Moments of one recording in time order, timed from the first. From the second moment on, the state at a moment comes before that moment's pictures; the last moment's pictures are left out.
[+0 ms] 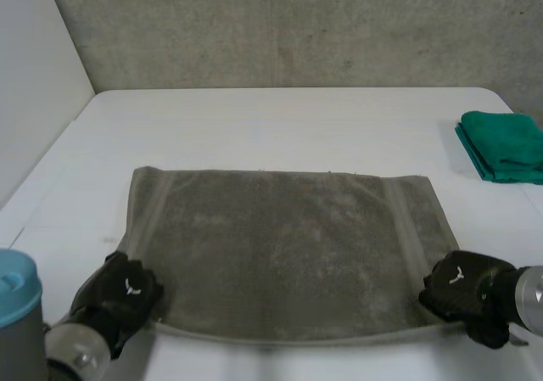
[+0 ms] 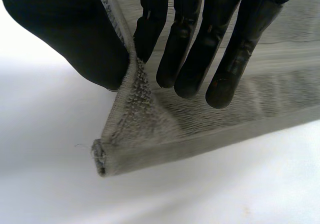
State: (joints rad) left arm 4.22 -1.62 -2.08 3.14 -1.74 4.02; right arm 1.64 -1.40 1.80 0.61 1.23 1.92; left_hand 1.14 1.17 1.16 1.17 0.97; right_hand 0.99 1.18 1.18 1.19 1.00
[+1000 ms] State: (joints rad) left arm 4.22 -2.49 -1.16 3.77 -1.80 4.08; right arm 1.88 -0.72 1.01 -0.22 1.55 2.34; left_hand 0.19 0.21 0.21 0.20 0.05; right_hand 0.21 0.22 0.22 0.23 0.06
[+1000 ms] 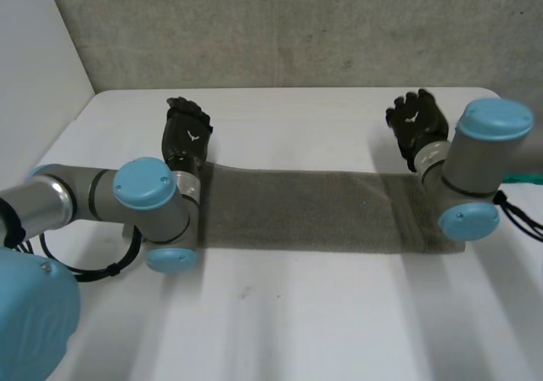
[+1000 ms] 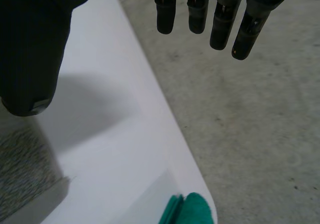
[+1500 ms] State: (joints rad) left arm 4.40 -1.82 -1.71 3.52 -1.58 3.69; right arm 1.77 -1.28 1.50 0.15 1.32 2.60; left_hand 0.19 0.21 0.21 0.20 0.05; right_hand 0.21 0.22 0.22 0.23 0.06
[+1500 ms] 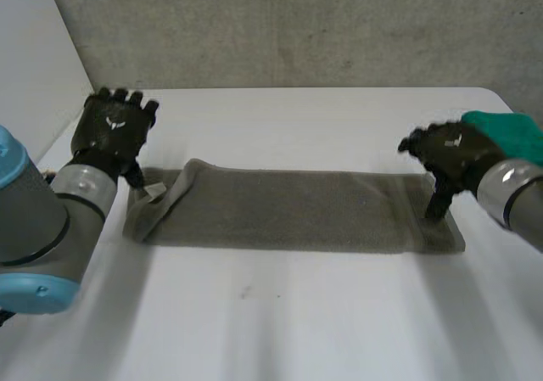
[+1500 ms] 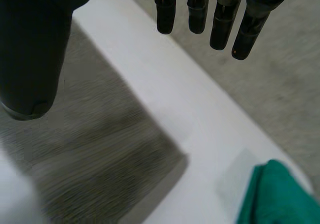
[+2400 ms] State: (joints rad) left arm 4.52 -2.14 -1.63 3.47 -1.73 3.76; right arm 1.69 -1.13 1.72 -0.09 1.28 2.58; left_hand 0.80 0.82 0.83 0.82 0.65; right_hand 0.35 0.40 0.41 0.41 0.23
